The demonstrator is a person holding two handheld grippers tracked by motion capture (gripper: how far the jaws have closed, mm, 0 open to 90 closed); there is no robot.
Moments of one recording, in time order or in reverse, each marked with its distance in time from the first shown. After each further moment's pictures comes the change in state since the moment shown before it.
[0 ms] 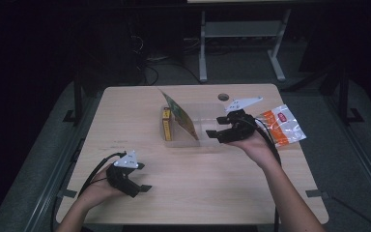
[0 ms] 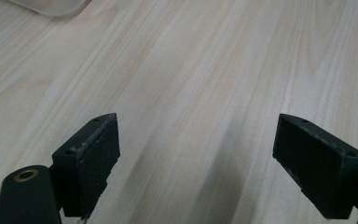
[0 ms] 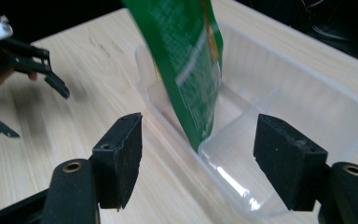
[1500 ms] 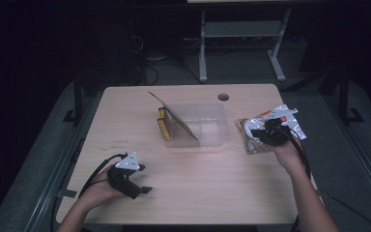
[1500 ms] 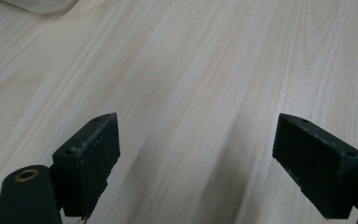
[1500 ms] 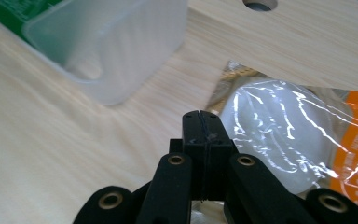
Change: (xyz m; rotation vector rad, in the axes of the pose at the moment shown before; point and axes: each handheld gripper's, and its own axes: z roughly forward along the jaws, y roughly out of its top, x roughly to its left) left arm -0.004 0.000 0.002 0.015 -0.008 0.007; right arm -0.083 -0.088 -0.030 0.107 -0.254 0.151
